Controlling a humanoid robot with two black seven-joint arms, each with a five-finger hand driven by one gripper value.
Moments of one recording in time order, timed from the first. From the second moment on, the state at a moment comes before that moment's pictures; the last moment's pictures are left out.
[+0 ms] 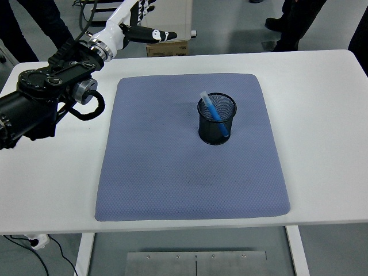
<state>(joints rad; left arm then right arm) -1.28 0.18 0.03 -0.51 0.03 0.02 -0.54 0.01 0.00 0.45 0.18 -0.06 0.05 0.01</state>
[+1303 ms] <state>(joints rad) -0.92 0.18 -0.47 -0.48 -0.10 -0.08 -0.53 0.01 0.00 0.45 0.18 -0.06 0.05 0.01</state>
